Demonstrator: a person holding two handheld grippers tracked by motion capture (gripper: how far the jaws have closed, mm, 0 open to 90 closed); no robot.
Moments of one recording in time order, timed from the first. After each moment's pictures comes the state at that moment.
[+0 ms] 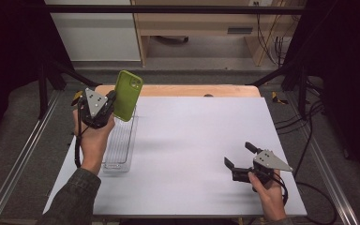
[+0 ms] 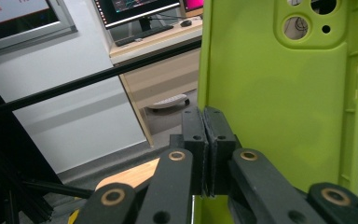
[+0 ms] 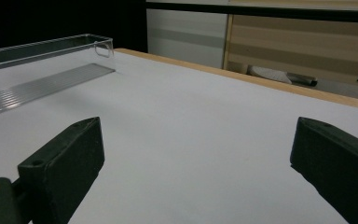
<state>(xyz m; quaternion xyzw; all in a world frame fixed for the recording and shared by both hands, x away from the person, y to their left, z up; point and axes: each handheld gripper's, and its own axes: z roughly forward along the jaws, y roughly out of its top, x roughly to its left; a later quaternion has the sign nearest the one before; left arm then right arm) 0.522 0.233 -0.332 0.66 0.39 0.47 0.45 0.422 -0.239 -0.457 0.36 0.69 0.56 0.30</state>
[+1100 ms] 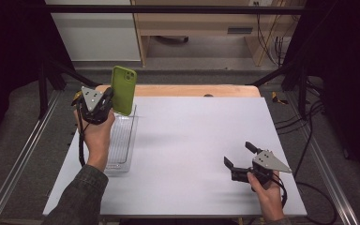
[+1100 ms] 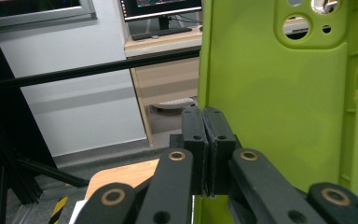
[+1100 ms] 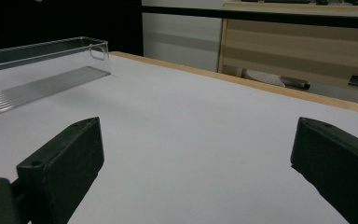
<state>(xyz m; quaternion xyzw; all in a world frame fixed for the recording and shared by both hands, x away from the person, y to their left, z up) 0.540 0.240 -0.341 0.61 0.44 0.46 0.47 0.422 -0.237 -0.459 0.37 0.68 0.56 0.31</state>
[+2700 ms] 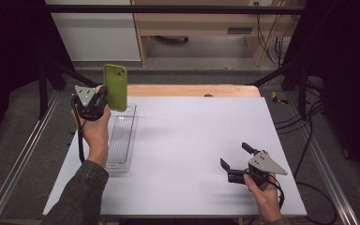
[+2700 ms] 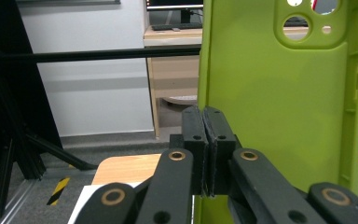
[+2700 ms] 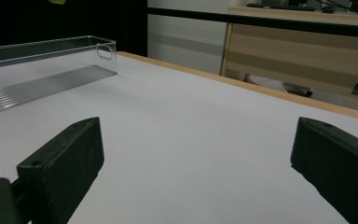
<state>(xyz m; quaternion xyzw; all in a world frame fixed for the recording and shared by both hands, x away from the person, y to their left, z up) 0.562 0.260 -0.355 0.57 0.50 0.45 0.48 0.419 -0.227 -0.461 0.35 0.68 0.56 0.32</state>
